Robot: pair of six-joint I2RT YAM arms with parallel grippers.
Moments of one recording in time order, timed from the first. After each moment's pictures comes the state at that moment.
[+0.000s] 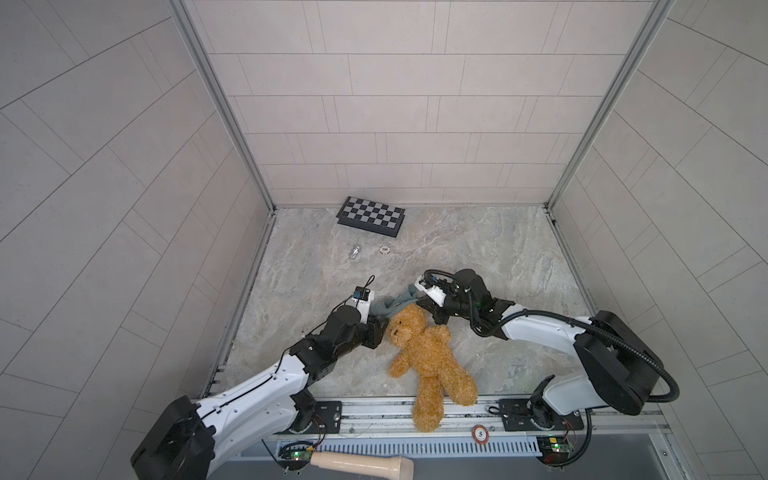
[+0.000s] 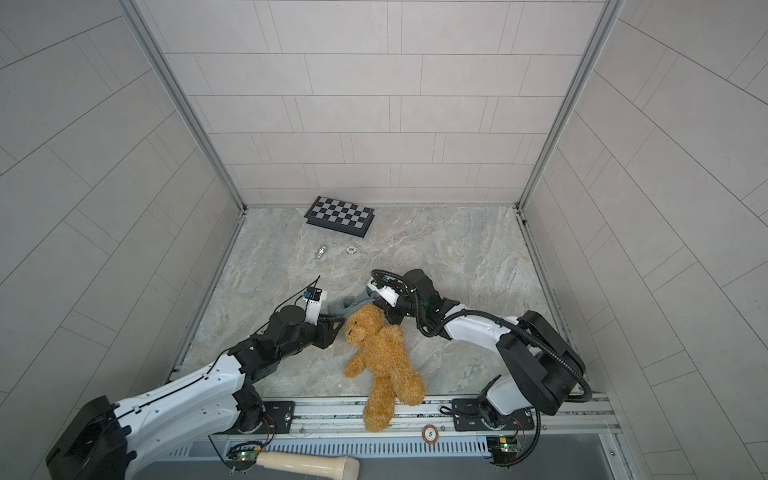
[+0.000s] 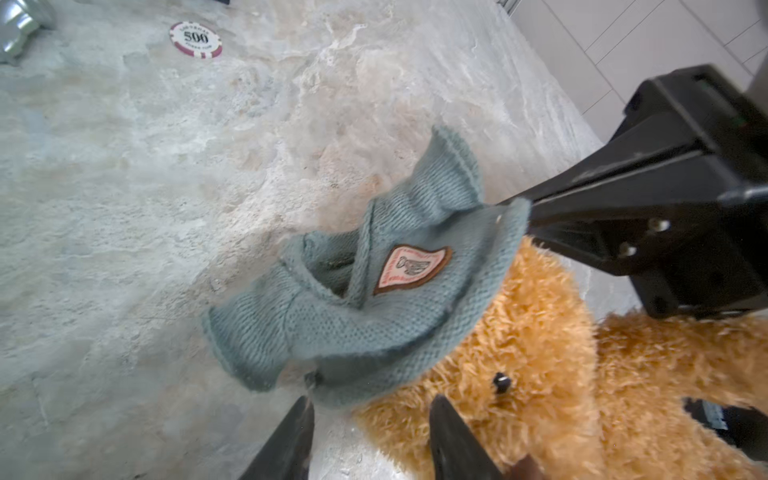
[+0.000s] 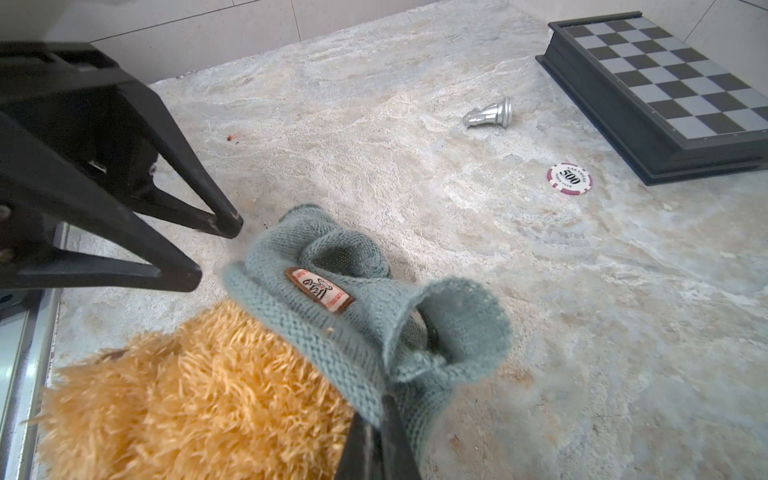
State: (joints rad) left arm -0.72 0.90 0.29 0.01 0.01 -0.46; right arm 0.64 1.45 0.65 0.25 -0.39 -0.19
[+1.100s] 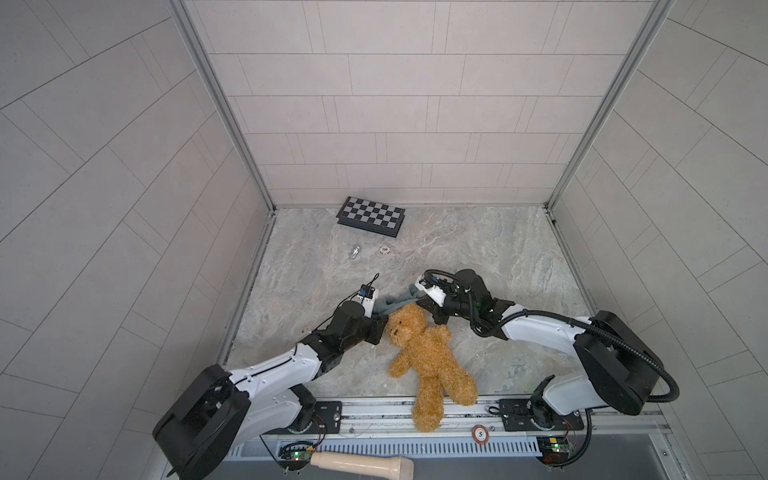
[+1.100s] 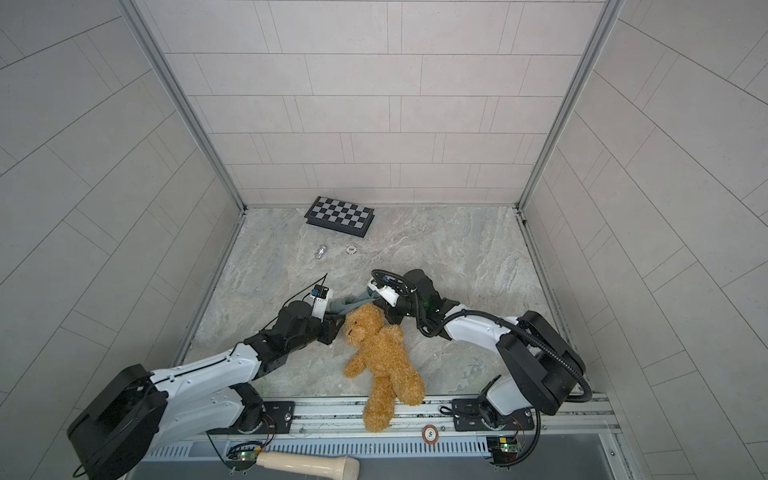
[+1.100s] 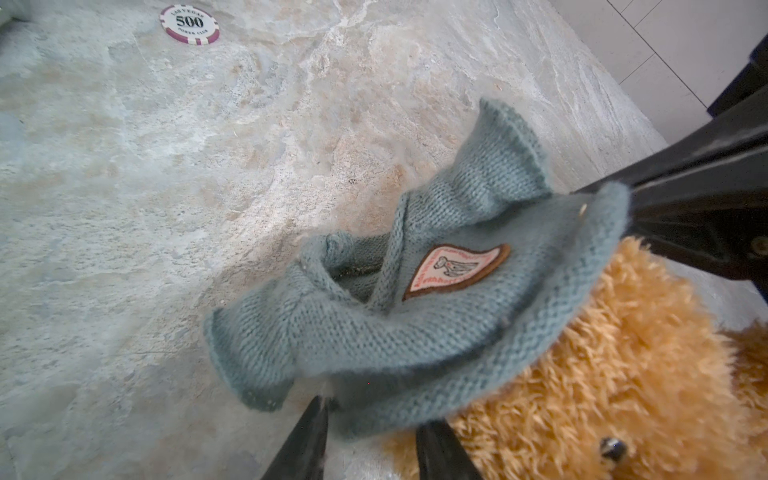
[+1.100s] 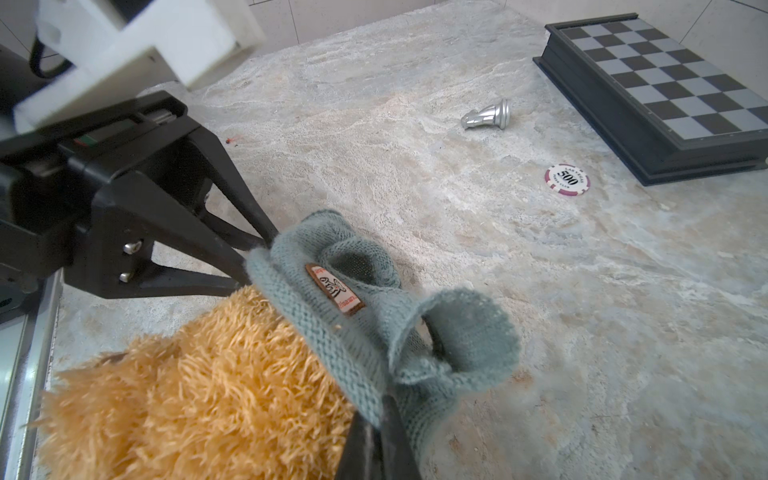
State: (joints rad) left arm -0.67 1.11 0.29 0.22 0.05 -0.36; right arm 0.64 1.45 0.65 0.25 -0.39 -0.19
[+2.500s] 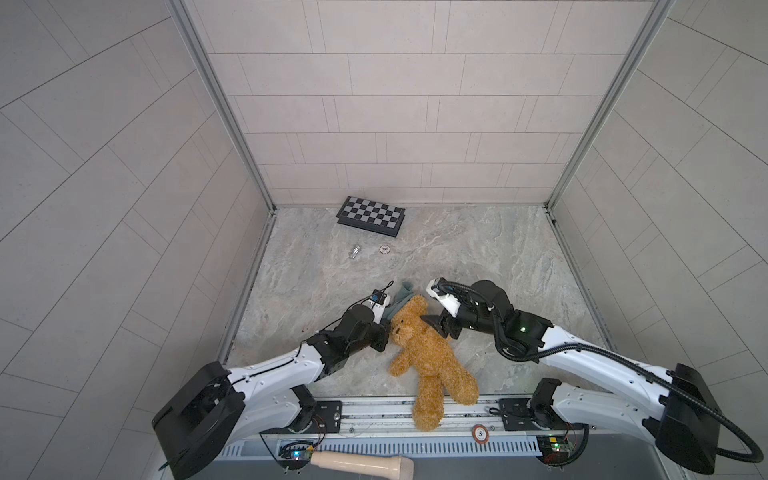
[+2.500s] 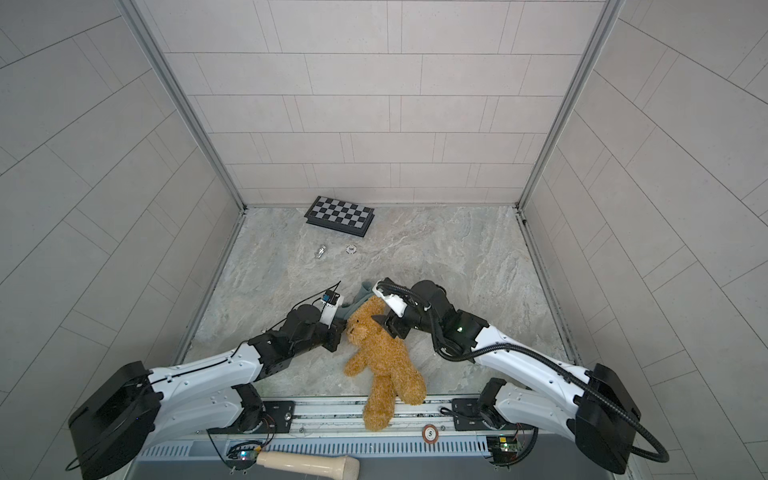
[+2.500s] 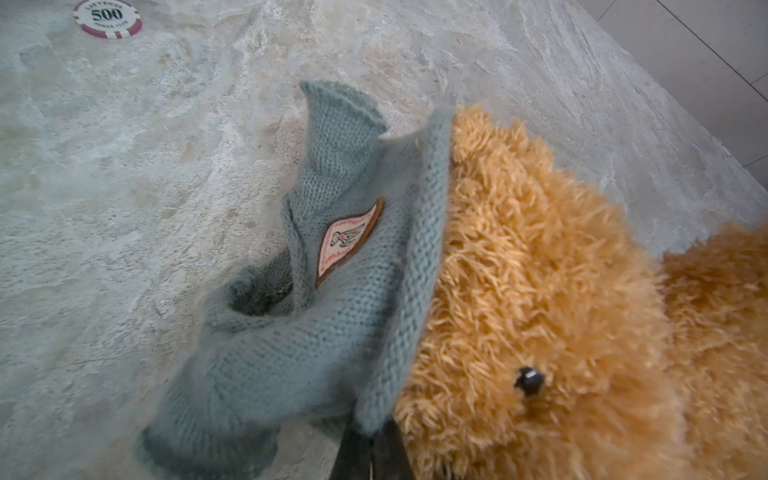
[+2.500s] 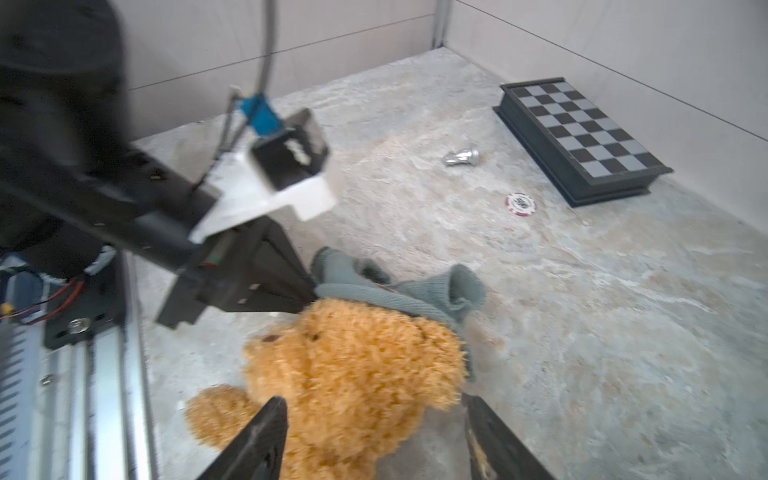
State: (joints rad) left arm -0.79 1.09 0.32 0.13 0.02 -0.31; right arm 0.85 1.02 0.66 -0.12 -0.15 -0.07
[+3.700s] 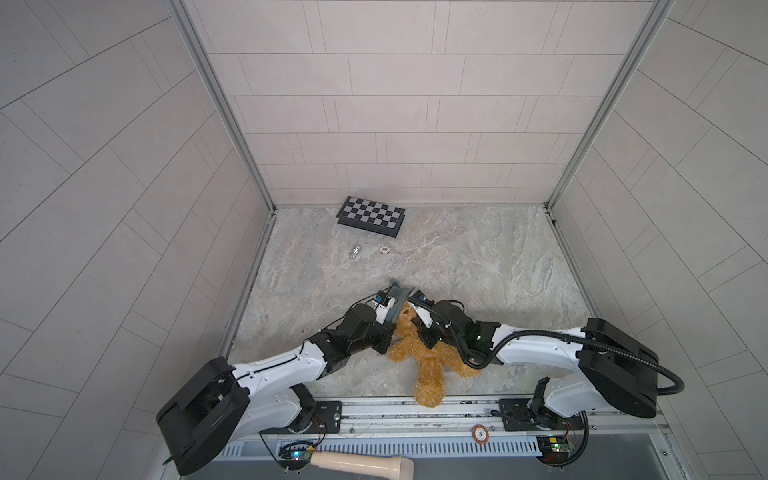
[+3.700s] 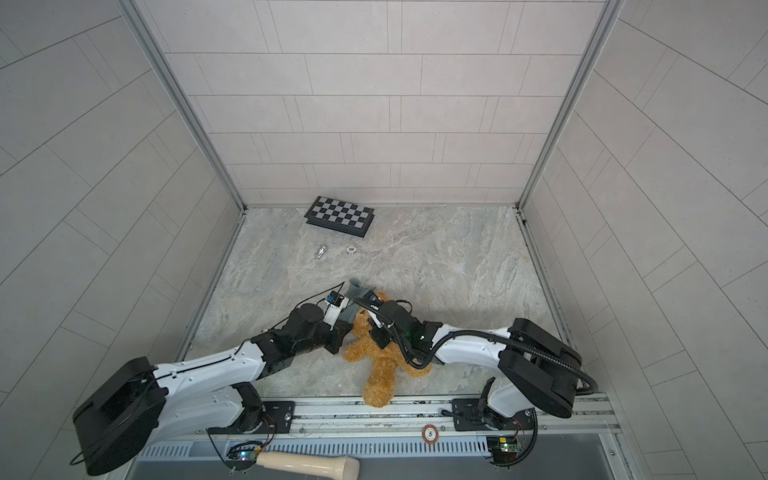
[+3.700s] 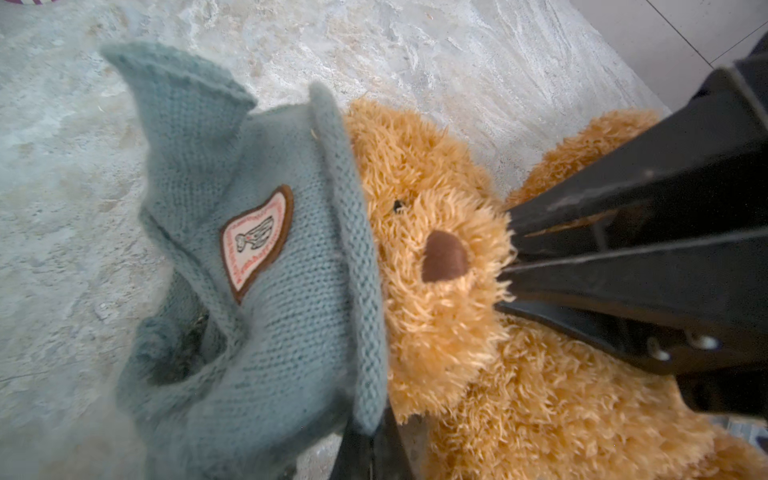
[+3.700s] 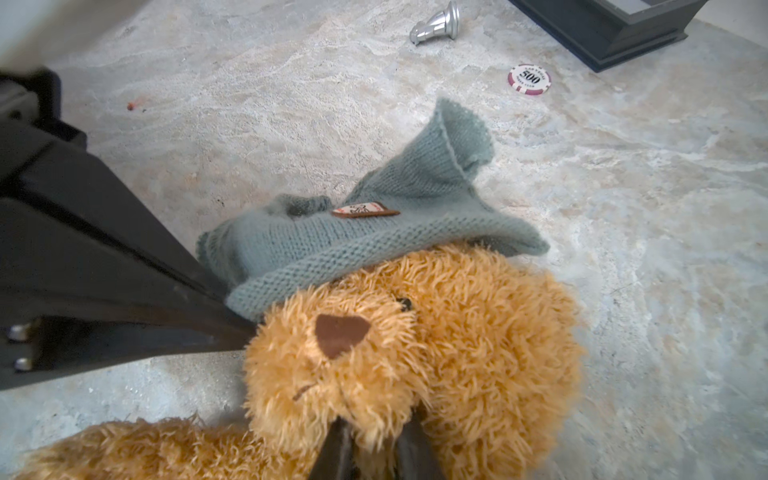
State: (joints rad) left arm -0.79 1.14 0.35 0.13 0.10 -0.31; right arm 0.96 1.45 0.61 0.19 0.15 0.13
